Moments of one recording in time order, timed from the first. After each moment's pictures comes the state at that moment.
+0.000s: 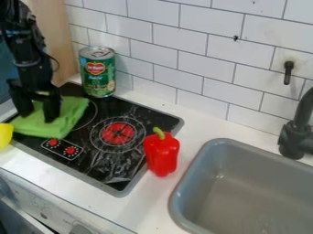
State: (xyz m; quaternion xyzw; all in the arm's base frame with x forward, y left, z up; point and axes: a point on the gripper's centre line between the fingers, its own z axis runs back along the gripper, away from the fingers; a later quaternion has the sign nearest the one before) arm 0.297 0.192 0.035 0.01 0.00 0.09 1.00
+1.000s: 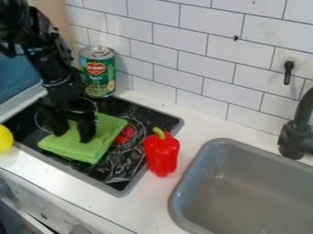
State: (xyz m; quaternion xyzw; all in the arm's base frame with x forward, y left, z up) arm 0.291 0.092 0.032 -0.04 -0.04 0.03 1.00
